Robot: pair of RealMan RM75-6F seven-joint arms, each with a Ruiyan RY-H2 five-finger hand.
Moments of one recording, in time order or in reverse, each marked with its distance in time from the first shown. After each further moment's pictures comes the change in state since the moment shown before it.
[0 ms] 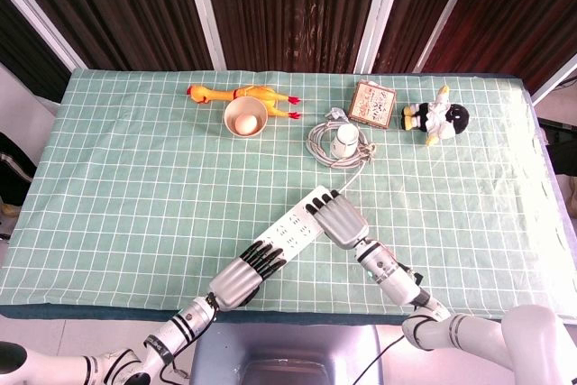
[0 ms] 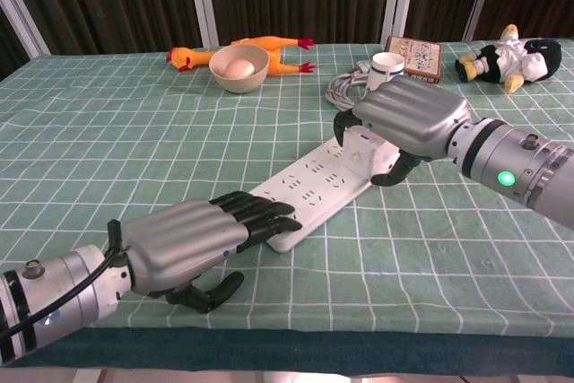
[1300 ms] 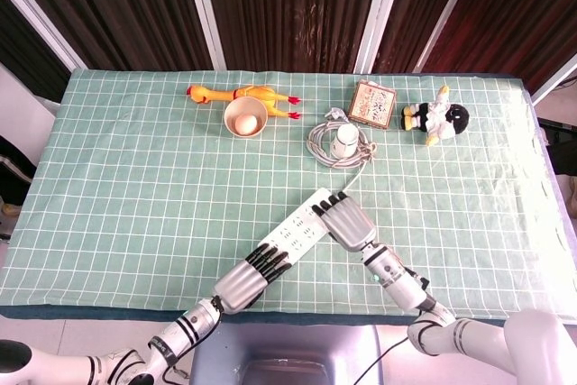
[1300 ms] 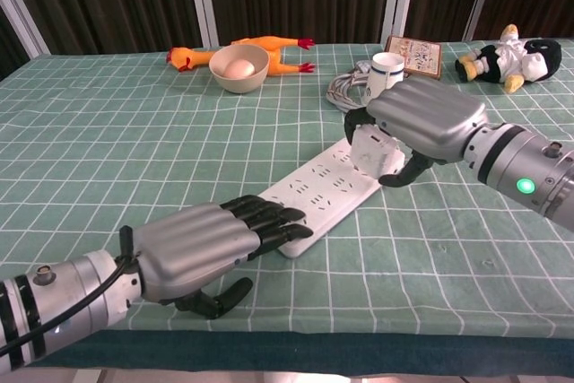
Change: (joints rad) left arm -0.012 -0.014 0.004 -0.010 0.001 -0.005 0.044; right arm -0.033 -0.009 -0.030 0.025 -0.030 0.074 0.061
